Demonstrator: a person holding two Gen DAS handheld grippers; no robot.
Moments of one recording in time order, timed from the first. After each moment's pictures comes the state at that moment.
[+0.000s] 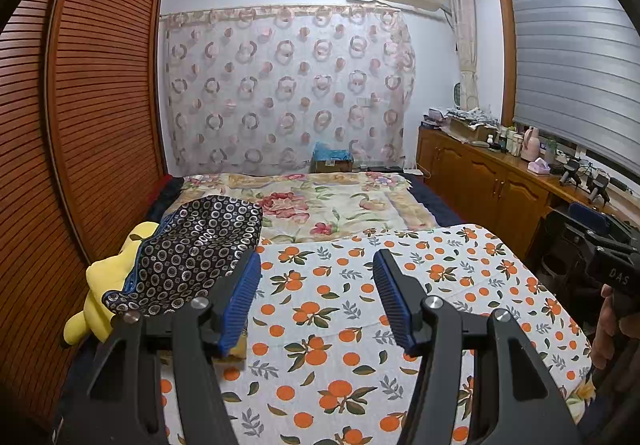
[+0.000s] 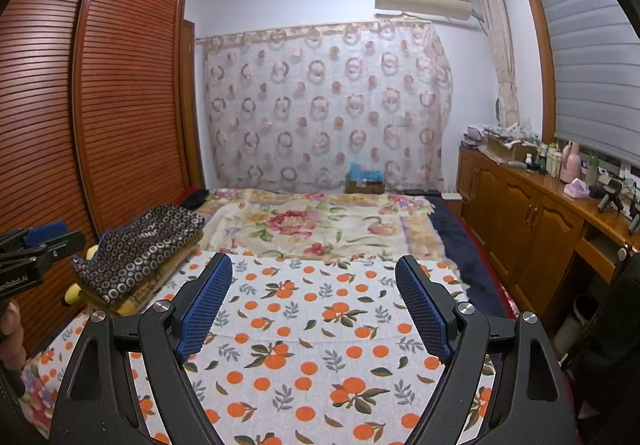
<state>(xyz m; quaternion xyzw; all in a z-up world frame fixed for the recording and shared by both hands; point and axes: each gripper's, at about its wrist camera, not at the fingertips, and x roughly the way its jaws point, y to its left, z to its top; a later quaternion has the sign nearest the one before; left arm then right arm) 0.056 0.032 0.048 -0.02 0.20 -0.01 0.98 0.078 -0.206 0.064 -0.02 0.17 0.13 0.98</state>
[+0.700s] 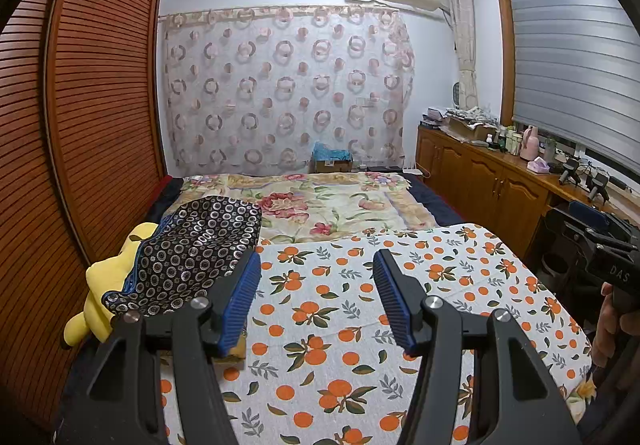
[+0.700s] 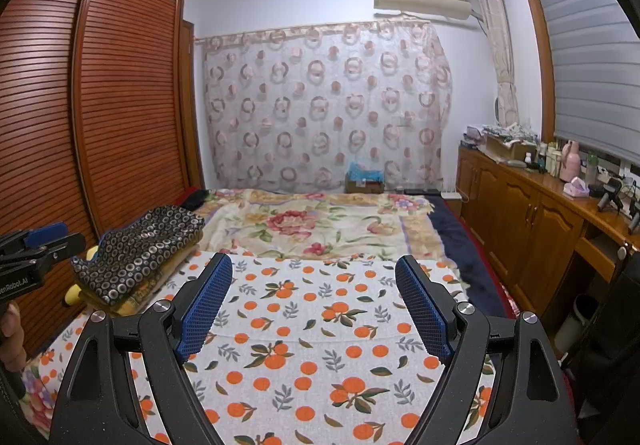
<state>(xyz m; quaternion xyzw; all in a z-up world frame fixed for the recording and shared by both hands) 0.056 0.031 0.048 -0.02 0.20 -0.01 0.98 0.078 -0.207 0.063 -0.02 0.17 0.13 0.98</state>
